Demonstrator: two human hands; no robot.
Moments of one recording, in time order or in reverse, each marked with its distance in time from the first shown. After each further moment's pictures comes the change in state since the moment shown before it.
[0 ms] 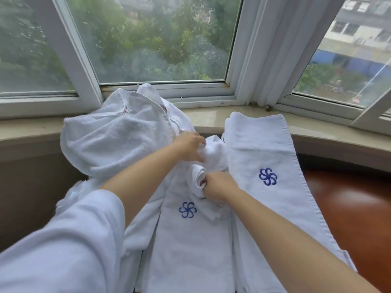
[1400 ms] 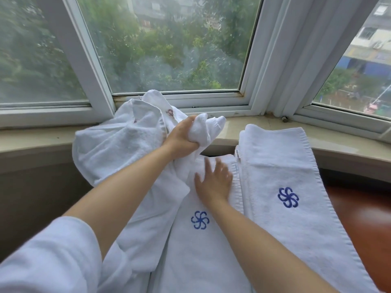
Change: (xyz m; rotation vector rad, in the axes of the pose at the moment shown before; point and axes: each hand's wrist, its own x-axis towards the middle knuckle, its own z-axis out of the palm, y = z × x) left_hand -0.007 -0.046 -0.033 -0.673 0.463 -0.015; right_hand 0.081 -0.025 0.042 0.113 0.401 0.283
